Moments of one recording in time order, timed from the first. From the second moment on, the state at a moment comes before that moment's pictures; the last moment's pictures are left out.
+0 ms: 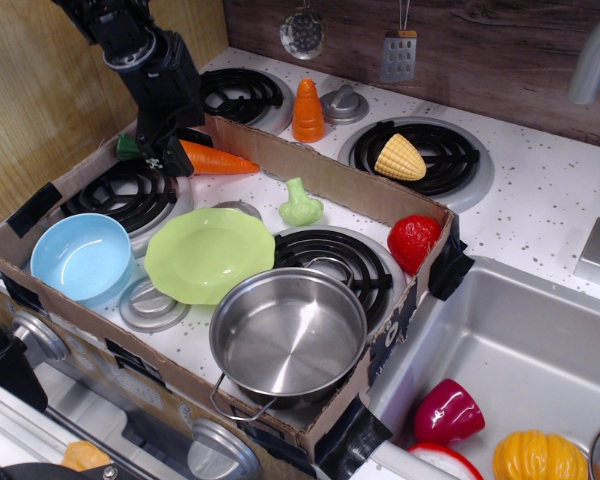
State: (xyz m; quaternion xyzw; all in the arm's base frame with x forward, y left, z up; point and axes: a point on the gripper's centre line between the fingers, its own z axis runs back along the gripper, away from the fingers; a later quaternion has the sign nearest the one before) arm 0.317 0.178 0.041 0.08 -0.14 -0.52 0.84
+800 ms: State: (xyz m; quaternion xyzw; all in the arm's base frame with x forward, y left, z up) arm 0.334 0.193 0.025 0.09 -0.12 -0.53 0.83
